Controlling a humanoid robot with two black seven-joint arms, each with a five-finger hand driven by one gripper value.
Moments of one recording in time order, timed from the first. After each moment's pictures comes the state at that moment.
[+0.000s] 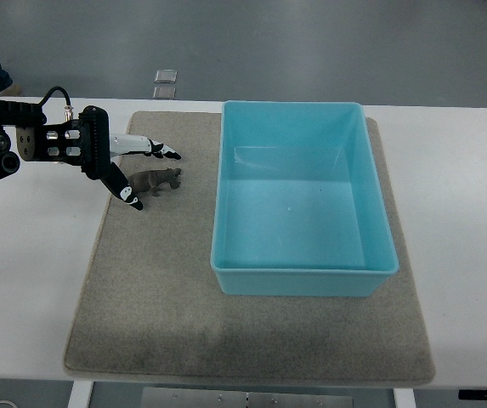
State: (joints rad) left arm -1.17 0.69 0.01 -1.04 1.18 -0.31 -0.27; right arm 0.00 0.00 0.00 0.11 -0.05 -0.01 0.09
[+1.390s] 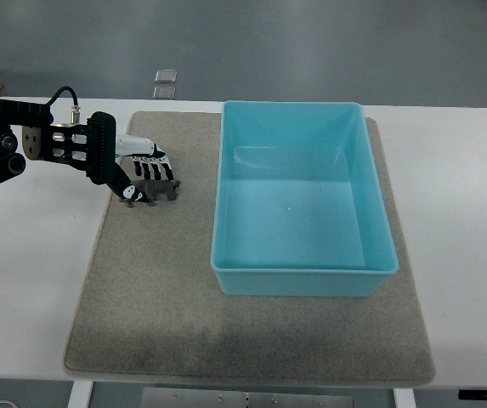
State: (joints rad) left arm -1.18 0.67 0.01 -1.03 1.27 -0.31 -0.27; right arm 0.00 0.00 0.00 0.11 -0.05 -0.01 0.09
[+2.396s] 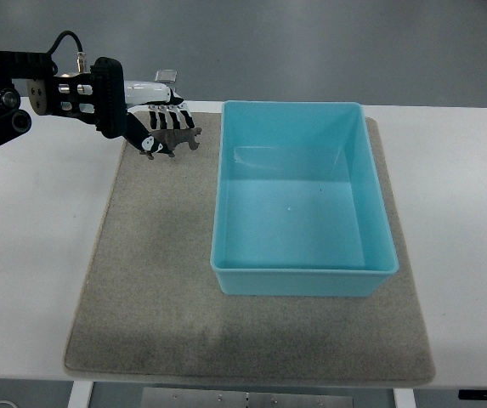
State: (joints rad) left arm -1.28 0.64 -0.09 -1.03 1.24 -0.28 -0.27; right arm 0.00 0.00 0.00 0.11 -0.05 -0.01 0.09
